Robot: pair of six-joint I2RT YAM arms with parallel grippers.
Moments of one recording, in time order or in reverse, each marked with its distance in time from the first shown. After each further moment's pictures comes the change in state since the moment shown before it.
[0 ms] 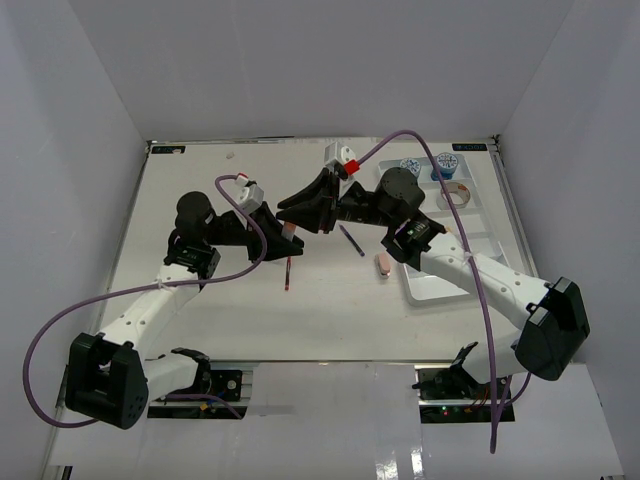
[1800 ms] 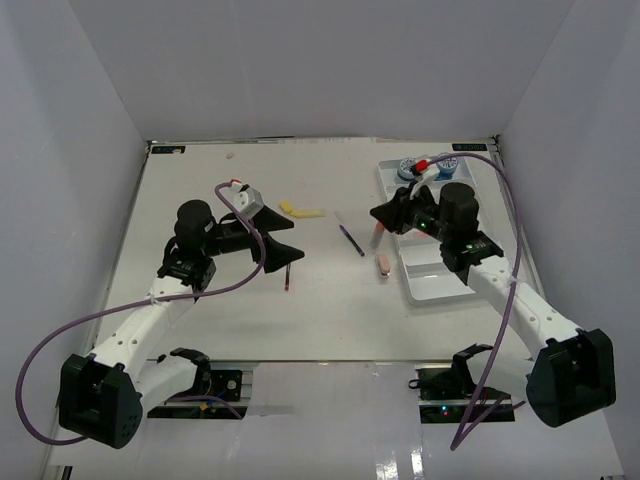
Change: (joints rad) left arm -0.009 -0.096 -0.040 -0.230 -0.293 0.201; right arm -0.407 -0.266 -0.335 -0.350 0.256 0.032
